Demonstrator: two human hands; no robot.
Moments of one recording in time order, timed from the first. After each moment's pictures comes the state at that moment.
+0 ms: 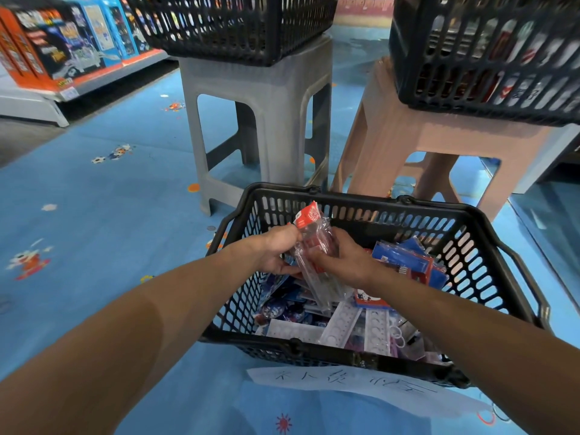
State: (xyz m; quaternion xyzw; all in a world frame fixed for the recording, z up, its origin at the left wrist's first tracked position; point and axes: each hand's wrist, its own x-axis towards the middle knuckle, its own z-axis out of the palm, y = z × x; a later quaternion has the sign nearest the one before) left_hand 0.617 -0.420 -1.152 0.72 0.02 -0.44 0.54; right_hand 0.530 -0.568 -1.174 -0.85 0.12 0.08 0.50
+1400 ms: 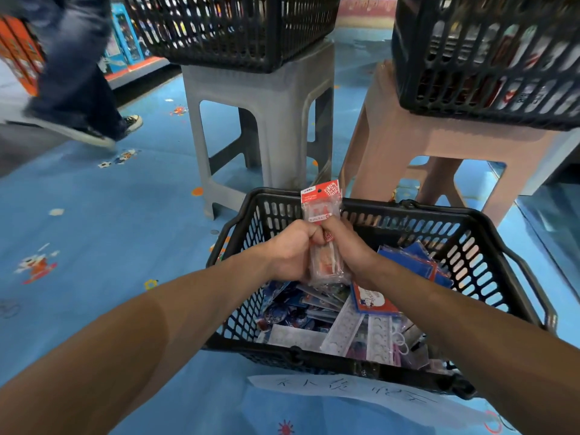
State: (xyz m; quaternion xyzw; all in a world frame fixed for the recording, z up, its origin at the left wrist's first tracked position) left_hand 0.604 -0.437 -1.140 0.55 -0.06 -0.53 0.64; right_hand 0.576 -0.572 -1.190 -0.71 0.23 0.04 0.66
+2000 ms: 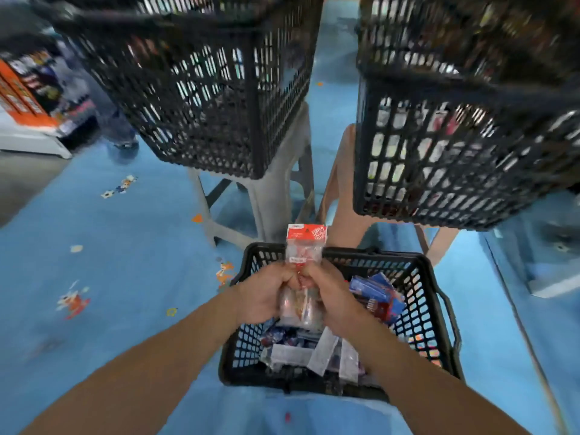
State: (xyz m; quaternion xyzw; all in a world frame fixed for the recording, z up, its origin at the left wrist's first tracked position) left_hand 0.593 -0.406 -0.988 0.51 -0.03 -0.56 0.65; right_hand 0.518 -0.525 -0.988 -0.52 0.22 0.02 0.83
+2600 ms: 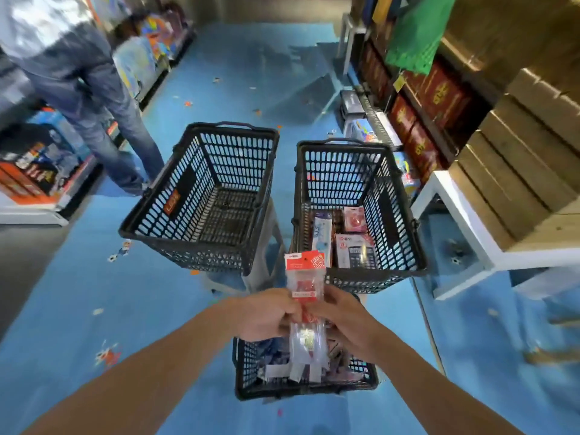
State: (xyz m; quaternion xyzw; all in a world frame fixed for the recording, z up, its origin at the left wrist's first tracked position) left_hand 0.586 -0.435 -0.591 0.57 -0.11 -0.68 0.45; right_hand 0.458 -0.579 -0.591 -0.57 0.25 0.12 0.77
